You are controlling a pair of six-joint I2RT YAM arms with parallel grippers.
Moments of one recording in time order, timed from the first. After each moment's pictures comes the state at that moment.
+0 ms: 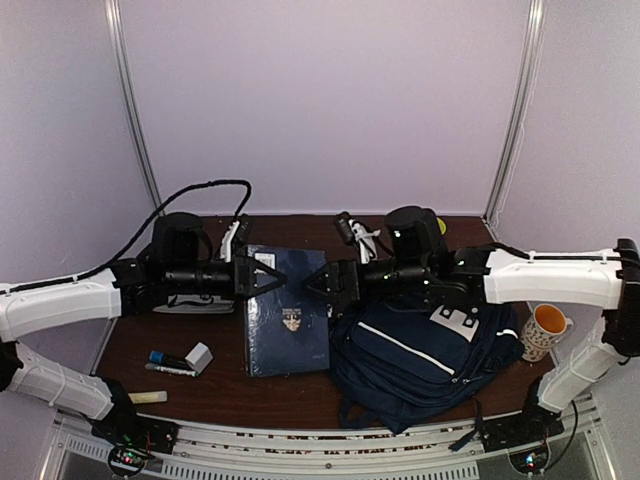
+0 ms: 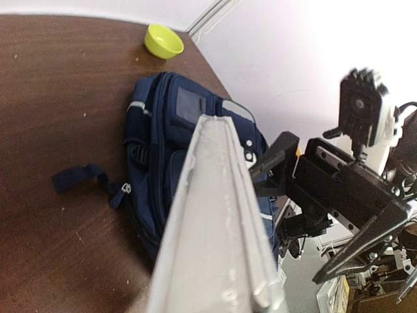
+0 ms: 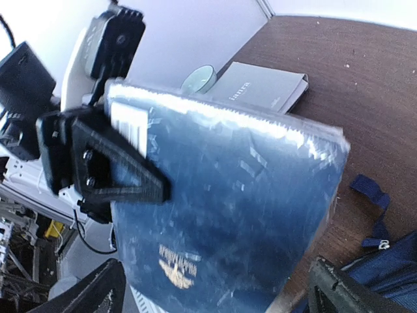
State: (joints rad) left arm -0.77 1.20 0.80 0.02 0.41 -0.71; right arm 0.97 1.51 1.09 0.02 -0.27 0.59
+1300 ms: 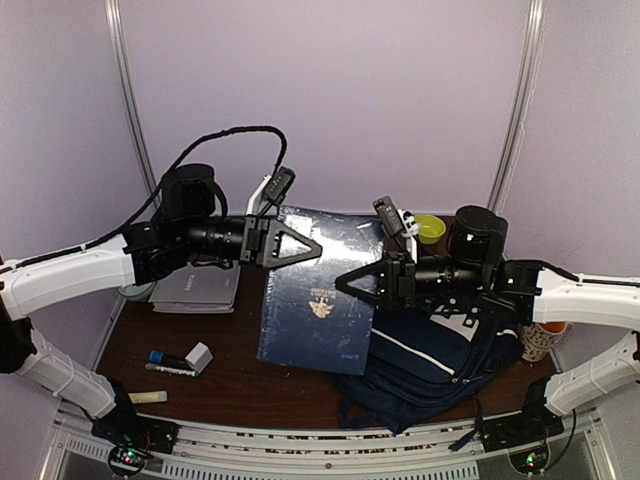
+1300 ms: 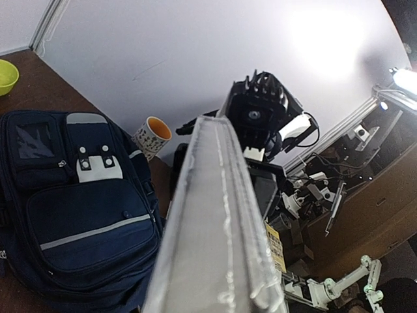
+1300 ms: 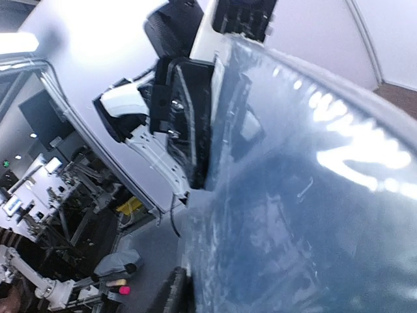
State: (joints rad) left arm -0.85 1.35 1.12 0.11 0.81 -0.67; right arm 0.96 1.21 0.86 0.30 -0.57 0.56
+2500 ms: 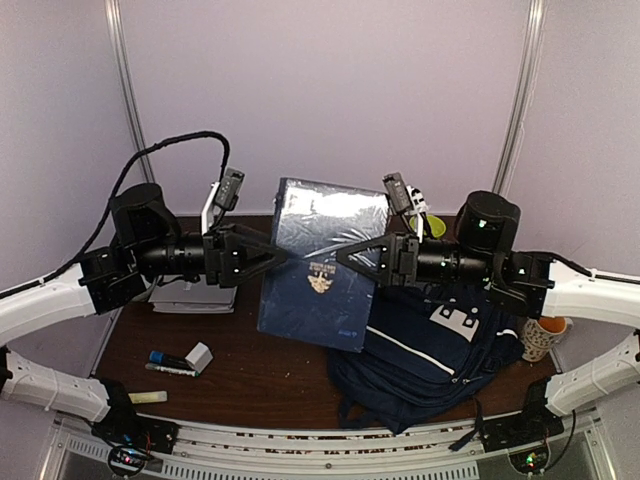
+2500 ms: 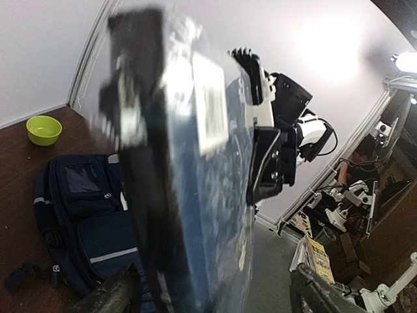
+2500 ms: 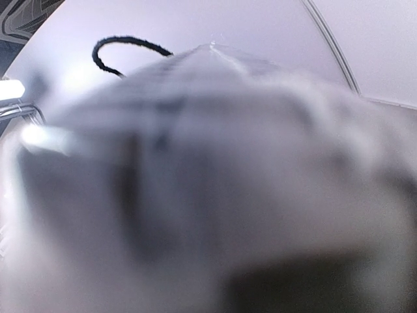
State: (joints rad) left arm -0.85 1.08 0.92 0.14 0.63 -0.52; right arm 0.98 1.18 0.95 0.25 -0.42 0.65
